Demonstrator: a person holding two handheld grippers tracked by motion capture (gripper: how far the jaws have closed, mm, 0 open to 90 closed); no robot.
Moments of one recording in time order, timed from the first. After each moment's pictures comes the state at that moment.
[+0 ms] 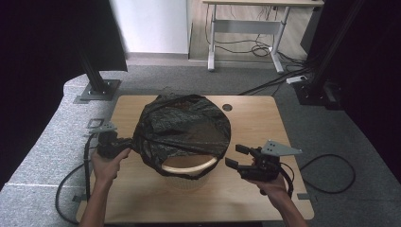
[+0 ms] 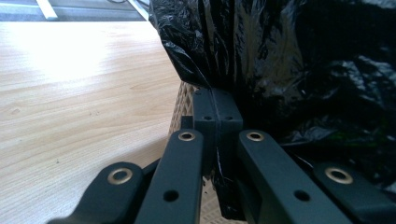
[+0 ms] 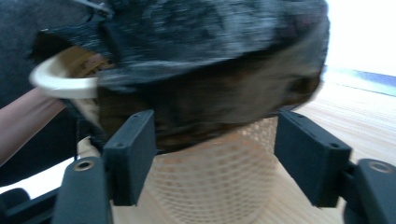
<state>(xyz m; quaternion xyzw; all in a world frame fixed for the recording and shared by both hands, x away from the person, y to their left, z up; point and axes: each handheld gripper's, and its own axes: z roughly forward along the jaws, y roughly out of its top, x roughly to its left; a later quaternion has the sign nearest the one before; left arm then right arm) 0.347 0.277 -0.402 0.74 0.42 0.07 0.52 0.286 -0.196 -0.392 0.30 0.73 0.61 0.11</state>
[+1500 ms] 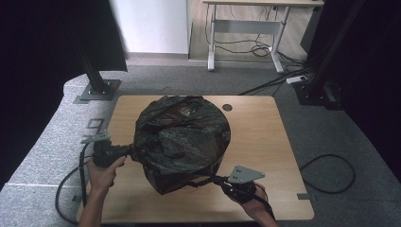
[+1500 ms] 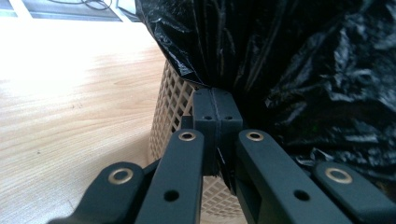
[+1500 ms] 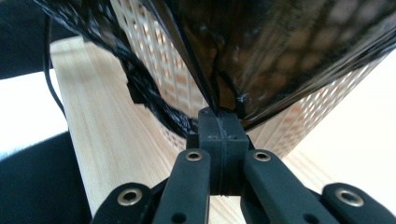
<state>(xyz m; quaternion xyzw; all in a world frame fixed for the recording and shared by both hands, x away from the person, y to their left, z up) 0.335 0.290 -0.420 0.72 0.41 0.04 0.55 0.263 -0.143 -0.460 0.23 0.82 0.50 0.16</state>
